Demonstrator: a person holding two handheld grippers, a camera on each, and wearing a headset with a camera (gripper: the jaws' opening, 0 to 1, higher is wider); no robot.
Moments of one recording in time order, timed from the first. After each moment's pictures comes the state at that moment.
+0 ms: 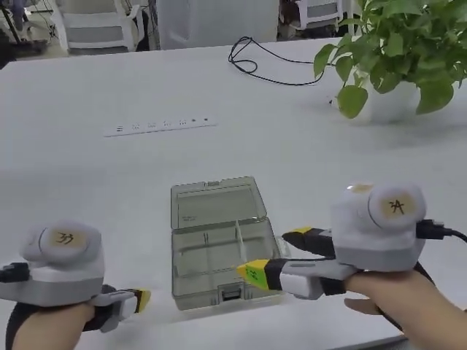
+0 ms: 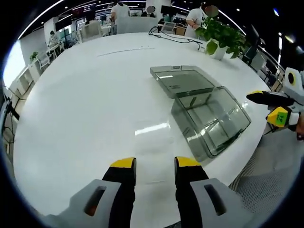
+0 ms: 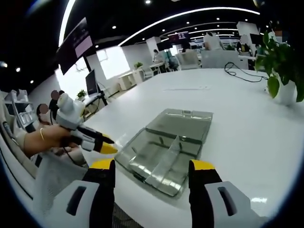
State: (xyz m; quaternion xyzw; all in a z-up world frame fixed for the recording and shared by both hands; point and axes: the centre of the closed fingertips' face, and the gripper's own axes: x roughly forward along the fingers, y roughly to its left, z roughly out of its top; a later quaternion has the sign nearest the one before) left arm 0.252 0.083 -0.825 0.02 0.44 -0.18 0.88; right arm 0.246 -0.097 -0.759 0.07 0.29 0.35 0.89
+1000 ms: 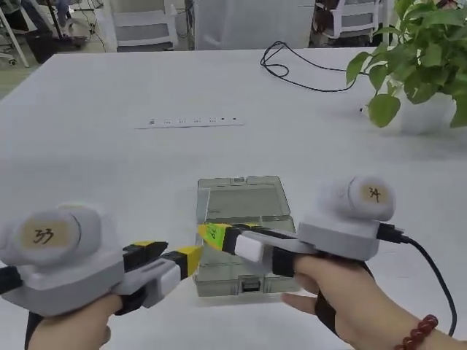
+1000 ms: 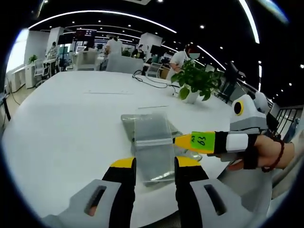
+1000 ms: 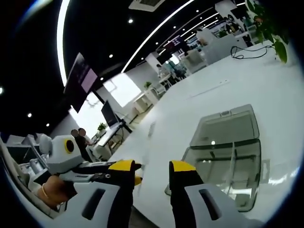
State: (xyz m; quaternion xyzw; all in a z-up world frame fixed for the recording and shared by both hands) left arm 0.229 0.026 -0.730 -0.08 0.27 -0.26 0.93; right arm 0.248 -0.006 -0.722 0.25 0.26 0.39 0.85
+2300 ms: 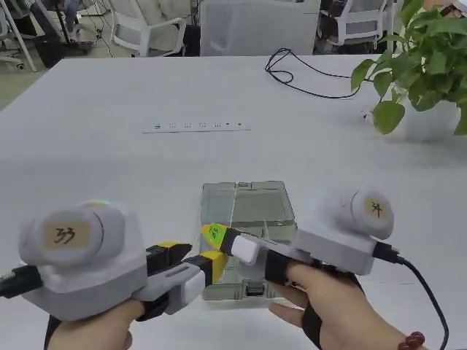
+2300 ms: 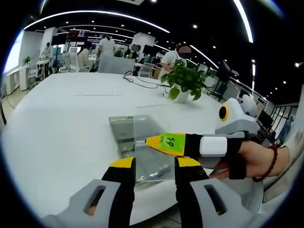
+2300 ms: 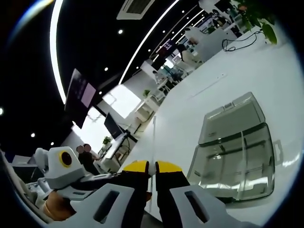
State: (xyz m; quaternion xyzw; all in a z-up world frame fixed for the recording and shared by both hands) left arm 0.219 0.005 -0.719 -0.08 0.27 -0.28 0.92; right arm 0.246 0.005 -0.713 0.33 0.25 0.37 0.83
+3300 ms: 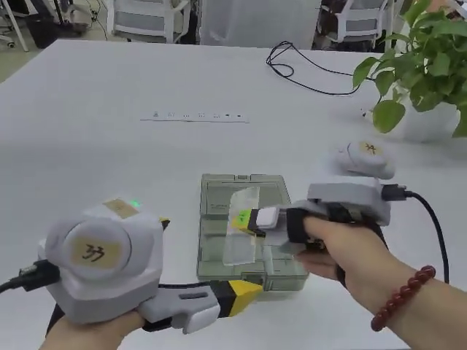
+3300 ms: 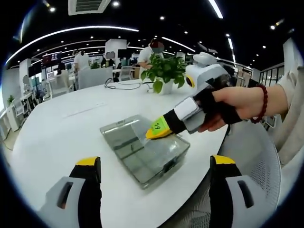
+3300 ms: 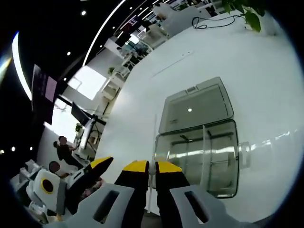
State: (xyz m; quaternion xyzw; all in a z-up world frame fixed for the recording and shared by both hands) left arm 0.216 -0.004 -0.732 0.05 0.23 -0.36 0.90; right arm 0.270 -0.035 -0.755 0.28 0.43 0.25 0.82
